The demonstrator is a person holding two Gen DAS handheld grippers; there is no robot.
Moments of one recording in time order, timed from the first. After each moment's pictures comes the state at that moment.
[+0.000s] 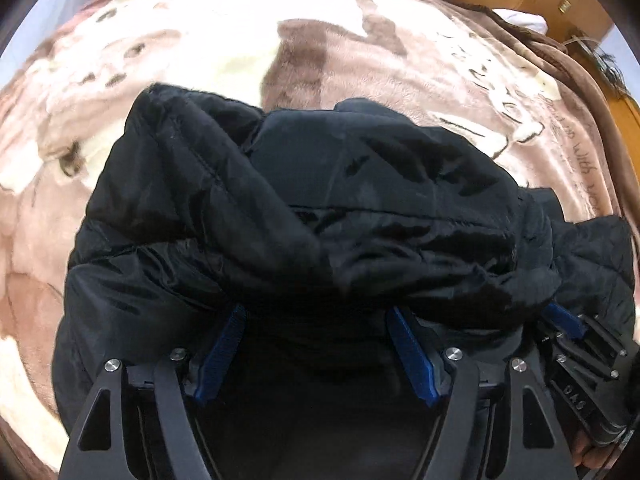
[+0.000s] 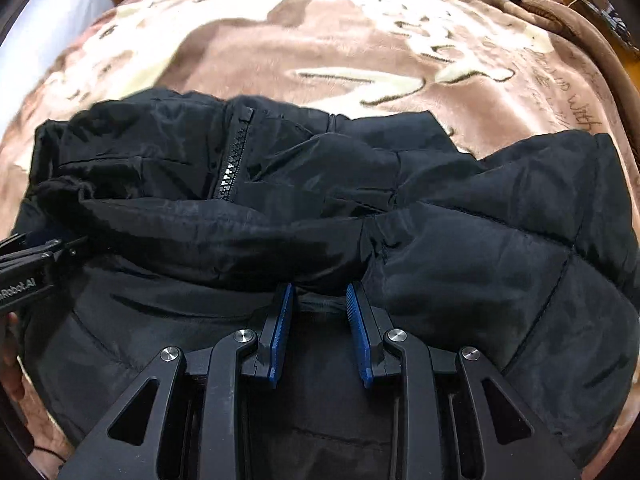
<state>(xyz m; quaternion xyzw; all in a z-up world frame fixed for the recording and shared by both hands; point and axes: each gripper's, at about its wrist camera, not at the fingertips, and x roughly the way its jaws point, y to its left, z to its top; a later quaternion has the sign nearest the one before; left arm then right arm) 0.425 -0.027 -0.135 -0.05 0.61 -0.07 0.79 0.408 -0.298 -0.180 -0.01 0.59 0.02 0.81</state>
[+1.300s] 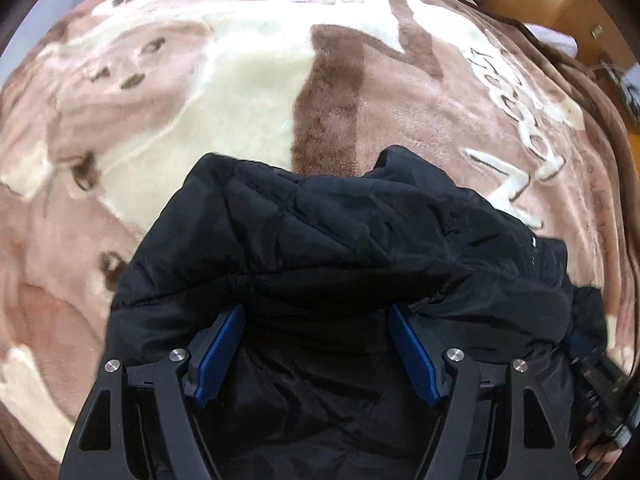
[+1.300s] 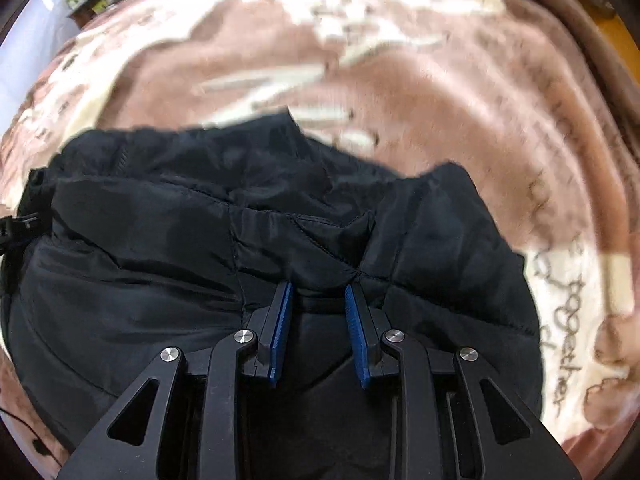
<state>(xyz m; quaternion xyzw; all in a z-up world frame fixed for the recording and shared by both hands) 0.462 -0.011 -0.114 -0.06 0.62 -0.04 0.78 0.409 -0.383 -0.168 0.03 0.58 -0.01 0.81</state>
